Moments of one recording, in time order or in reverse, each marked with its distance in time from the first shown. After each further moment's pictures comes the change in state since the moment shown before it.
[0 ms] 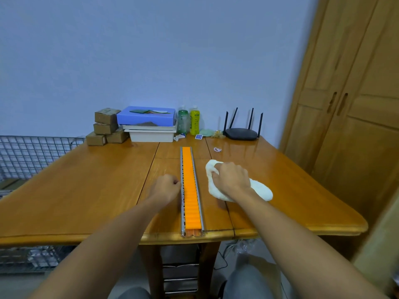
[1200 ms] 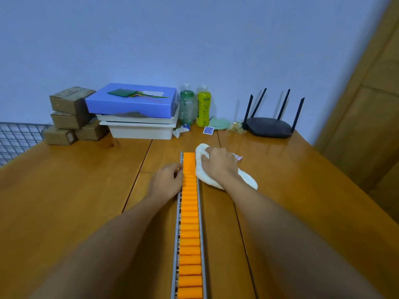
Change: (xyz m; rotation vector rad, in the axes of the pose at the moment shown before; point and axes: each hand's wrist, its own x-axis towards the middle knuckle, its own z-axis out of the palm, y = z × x) left_hand 0.252 -0.055 0.076 -0.100 0.082 0.048; right_hand 0.269 -0.006 0.167 0.216 -0.115 0.044
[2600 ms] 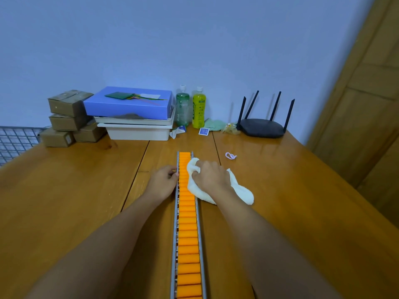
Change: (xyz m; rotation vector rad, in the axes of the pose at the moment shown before) left_hand -0.017 0.003 -0.008 -0.187 -0.068 -0.076; right_hand -0.046 -0.011 0.012 0.080 -0.104 0.016
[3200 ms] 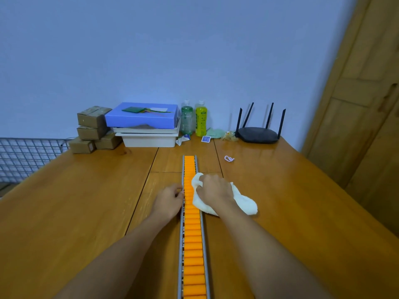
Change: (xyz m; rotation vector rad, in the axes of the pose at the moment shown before) left_hand -0.104 0.027 -0.012 0.108 0.021 -0.040; right_hand -0.086 -0.016 -0.030 -0.082 -0.014 -0.026
